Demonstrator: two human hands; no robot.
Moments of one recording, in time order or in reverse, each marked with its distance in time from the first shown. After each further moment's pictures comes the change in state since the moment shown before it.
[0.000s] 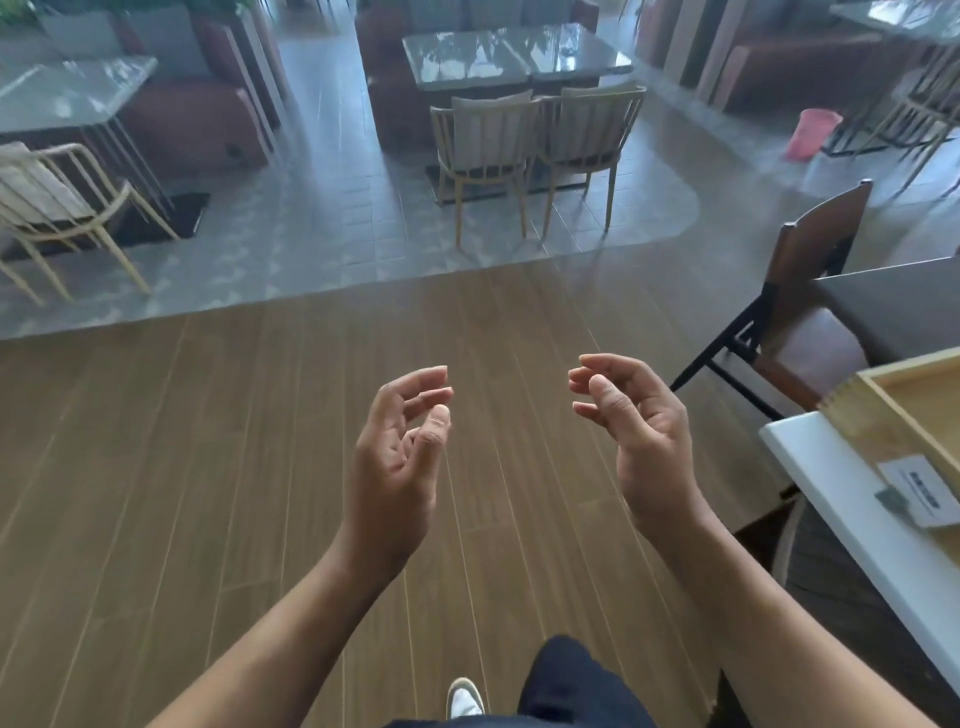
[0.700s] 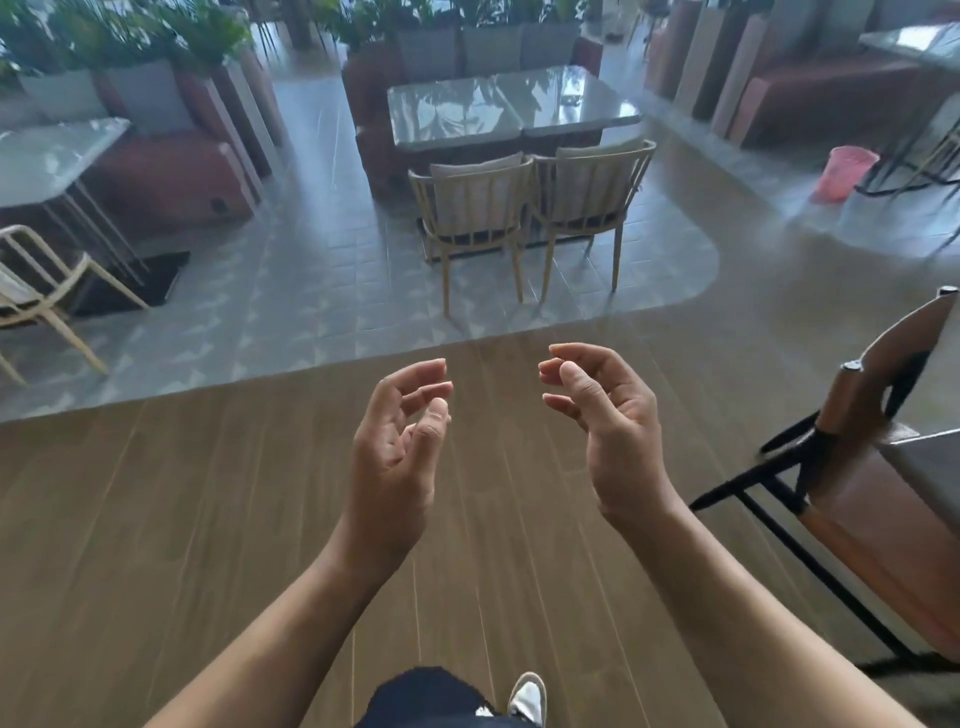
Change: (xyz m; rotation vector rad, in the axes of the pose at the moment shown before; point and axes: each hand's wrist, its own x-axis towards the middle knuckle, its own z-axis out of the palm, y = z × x) left_hand 0.414 -0.069 0.191 -0.014 0.005 0.034; right_hand 0.464 0.034 -0.009 0.102 -0.064 -0.007
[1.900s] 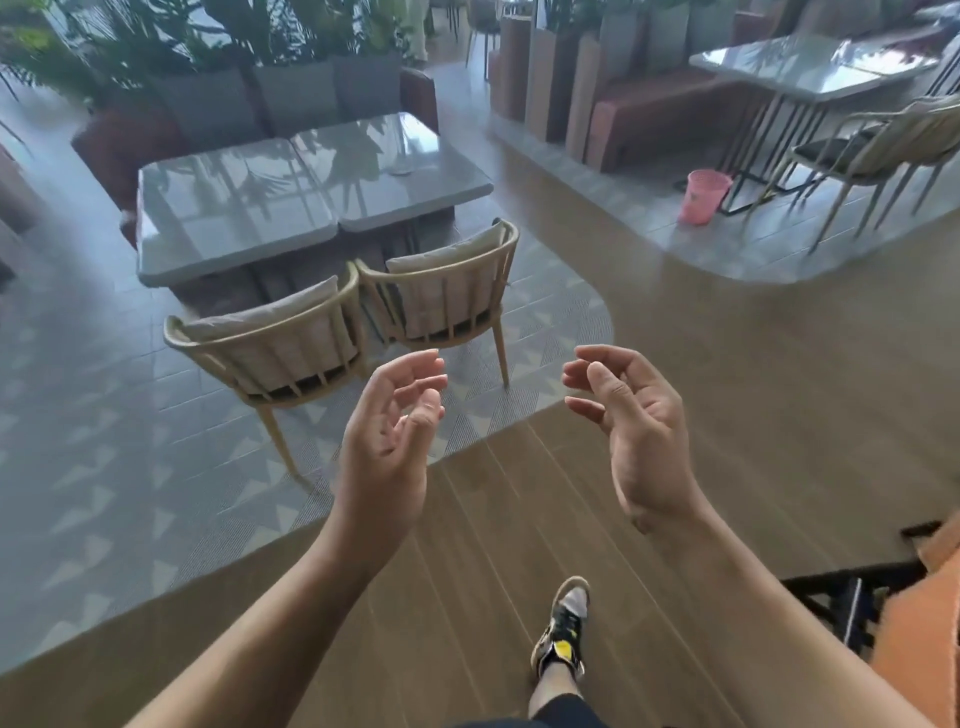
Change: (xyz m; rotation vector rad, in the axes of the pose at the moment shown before) left_hand 0.674 -0.201 0.411 -0.109 -0.265 0.023; right_hand 0.712 0.057 -0.240 -0.064 0.290 -0.067
